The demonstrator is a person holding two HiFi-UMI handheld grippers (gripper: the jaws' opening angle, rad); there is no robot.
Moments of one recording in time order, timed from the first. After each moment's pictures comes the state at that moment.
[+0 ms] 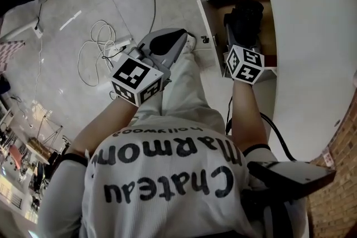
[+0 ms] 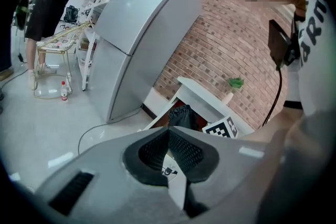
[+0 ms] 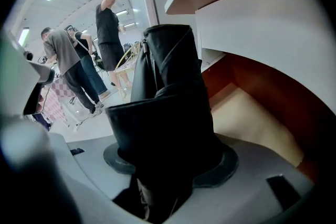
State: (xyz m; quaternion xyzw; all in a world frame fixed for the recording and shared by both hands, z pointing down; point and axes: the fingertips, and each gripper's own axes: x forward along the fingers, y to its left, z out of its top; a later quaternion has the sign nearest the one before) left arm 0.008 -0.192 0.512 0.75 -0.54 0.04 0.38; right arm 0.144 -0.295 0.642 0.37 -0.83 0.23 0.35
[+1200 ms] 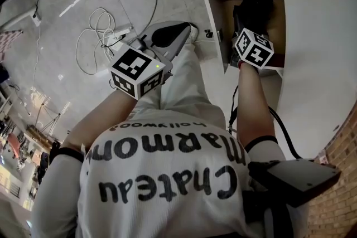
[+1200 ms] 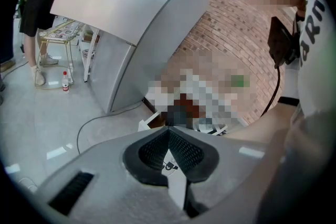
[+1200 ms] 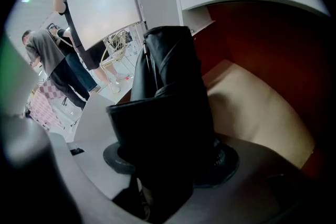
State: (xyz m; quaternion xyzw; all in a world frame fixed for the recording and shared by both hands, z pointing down) left arm 0.011 -0.191 0.540 0.74 -0.53 0.05 0.42; right arm 0.161 -0.318 0.696 0.39 -0.78 0.28 0.40
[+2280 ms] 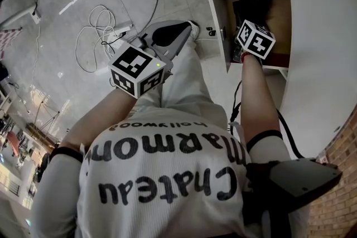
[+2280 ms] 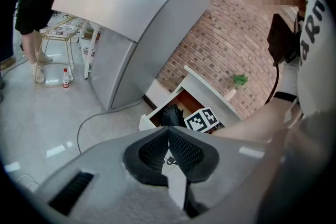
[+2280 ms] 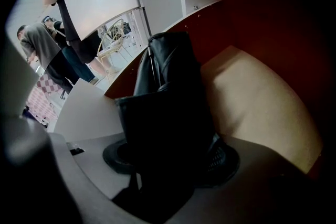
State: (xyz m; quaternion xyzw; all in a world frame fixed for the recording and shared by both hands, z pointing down) left arm 0.010 -0.180 0.549 0.73 -0.53 0.05 0.43; right arm 0.159 -0.319 0.725 0.38 -0.77 0.29 0.44
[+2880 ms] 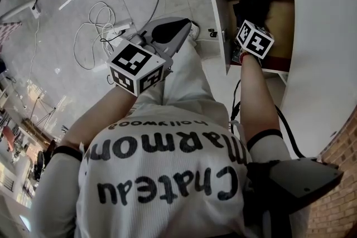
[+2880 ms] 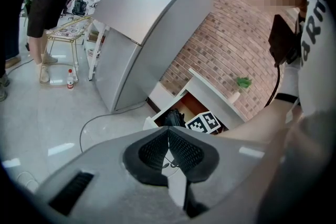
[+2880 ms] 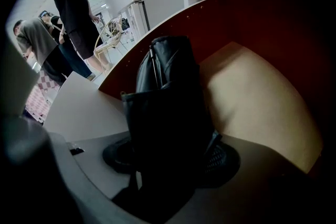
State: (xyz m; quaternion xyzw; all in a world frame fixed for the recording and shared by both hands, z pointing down) left arm 0.000 -0.182 0.553 0.72 -0.55 0.04 0.42; right arm 0.160 -0.319 0.737 0.38 -0.75 0.28 0.45
